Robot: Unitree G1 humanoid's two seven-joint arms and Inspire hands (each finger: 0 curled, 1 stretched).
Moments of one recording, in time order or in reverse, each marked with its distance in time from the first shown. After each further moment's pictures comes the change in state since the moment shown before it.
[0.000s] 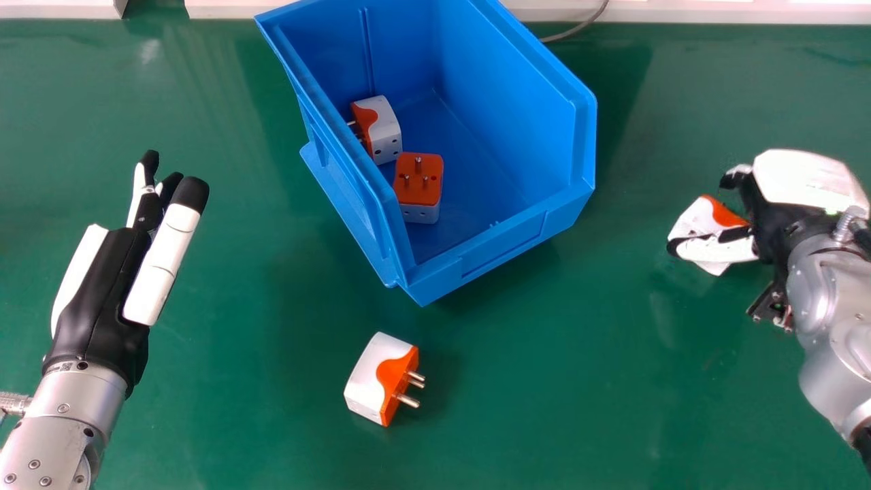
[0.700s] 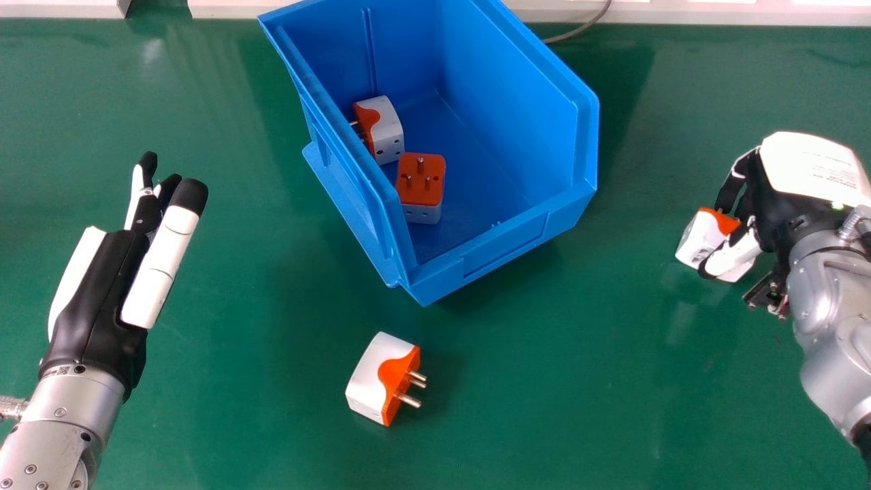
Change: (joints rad) left arm 0.017 0.000 0.003 -0.032 0.000 0.019 0.000; right arm -0.017 0.001 0.013 0.026 0.048 -0.006 -0.064
